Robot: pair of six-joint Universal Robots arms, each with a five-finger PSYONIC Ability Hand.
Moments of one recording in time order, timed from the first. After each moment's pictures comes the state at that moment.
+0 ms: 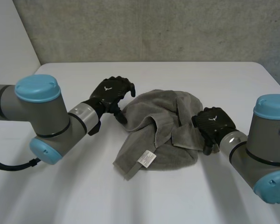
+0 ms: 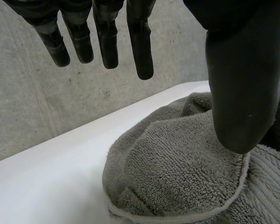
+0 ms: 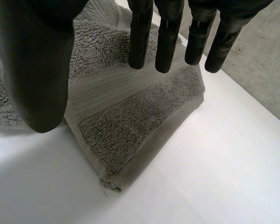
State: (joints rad) left arm 4.27 -2.22 -1.28 3.38 -1.21 3.17; right arm 1.95 -1.12 1.63 -0.11 1.48 2.70; left_hand 0.39 0.39 0.24 0.24 0.14; right_hand 0.51 0.55 0.23 0.25 0.20
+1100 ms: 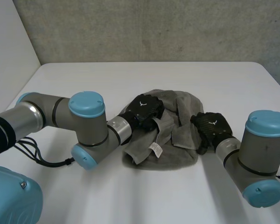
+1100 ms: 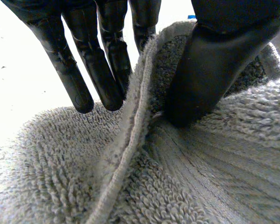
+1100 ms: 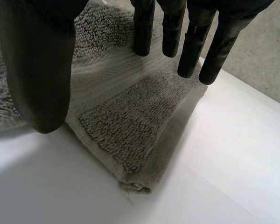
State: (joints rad) left arm 4.11 -2.50 -1.00 3.36 -1.20 3.19; right arm 1.94 -1.02 1.68 -0.32 1.50 2.87; left_hand 1.02 1.03 1.02 1.04 0.84; right_hand 0.37 0.37 0.38 0.39 0.22
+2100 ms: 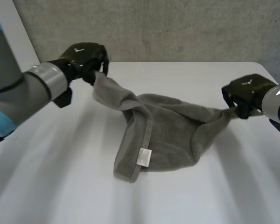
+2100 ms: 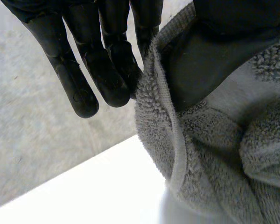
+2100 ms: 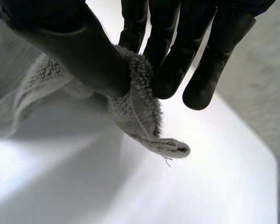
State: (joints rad) left arm 4.38 -1.99 -1.11 2.97 -1.21 3.19; right arm 1.80 -1.25 1.23 0.52 1.41 2.54; left_hand 1.27 1.33 1.32 1.35 1.12; right_hand 1.33 1.31 1.33 1.33 1.16
